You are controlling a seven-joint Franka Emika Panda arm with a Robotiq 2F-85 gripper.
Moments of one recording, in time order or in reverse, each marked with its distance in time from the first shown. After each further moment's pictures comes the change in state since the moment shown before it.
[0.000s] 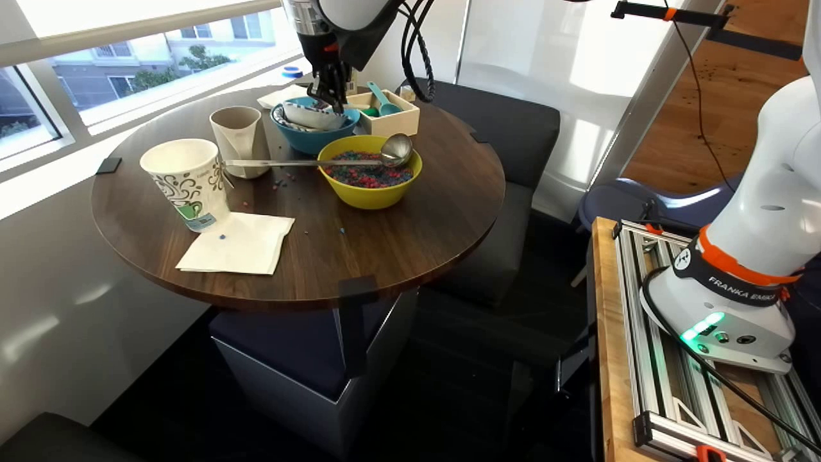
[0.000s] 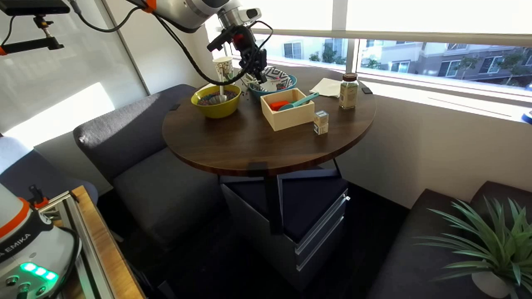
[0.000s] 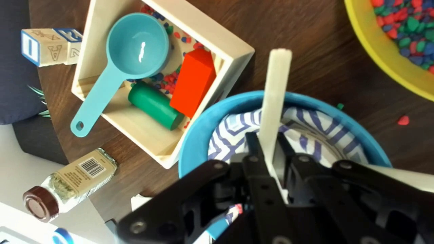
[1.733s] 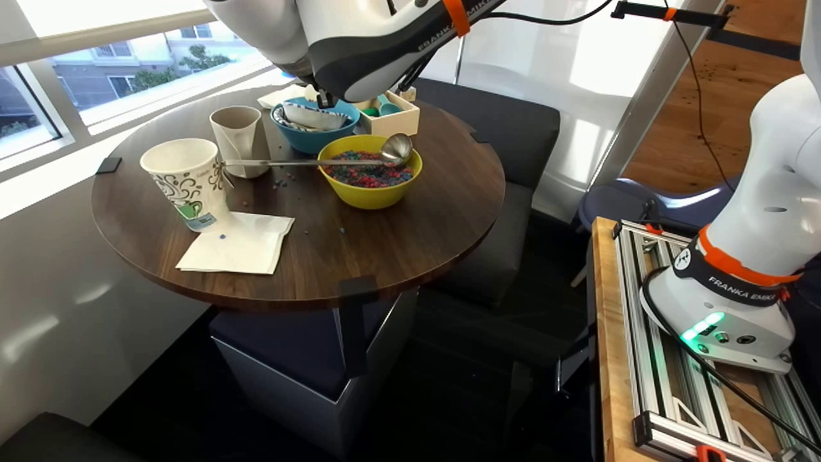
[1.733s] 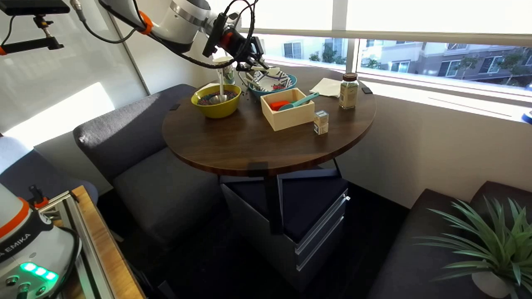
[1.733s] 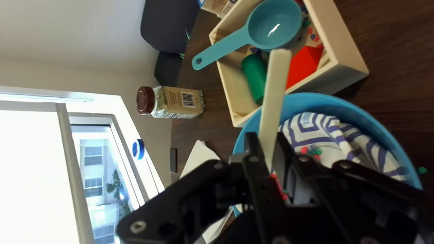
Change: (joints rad) arm 0.121 0.050 0.030 0.001 -0.592 -0.184 -0.059
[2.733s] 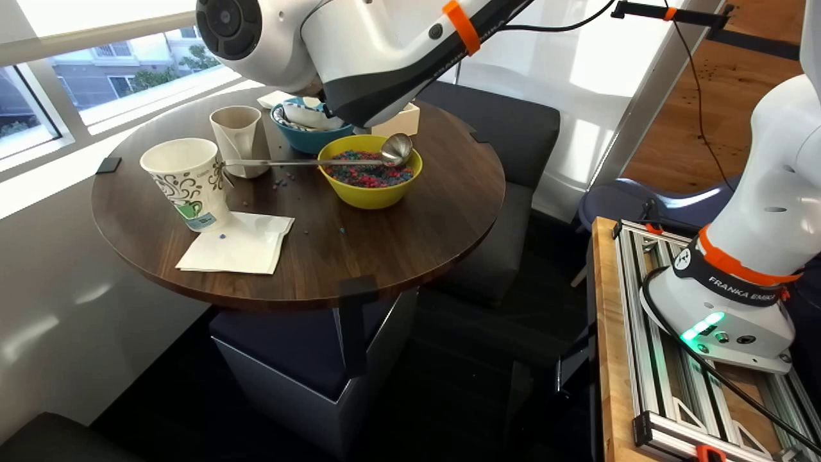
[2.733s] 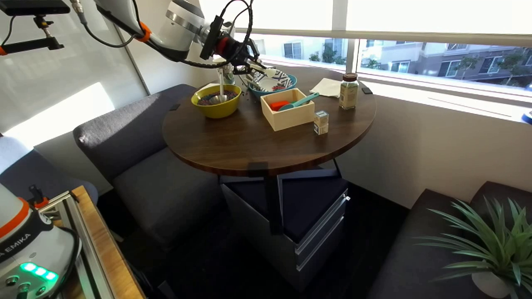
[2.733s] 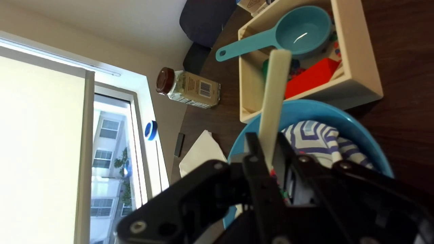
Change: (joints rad) arm -0.013 -0.001 0.070 -0.057 -0.167 -0.041 -0.064
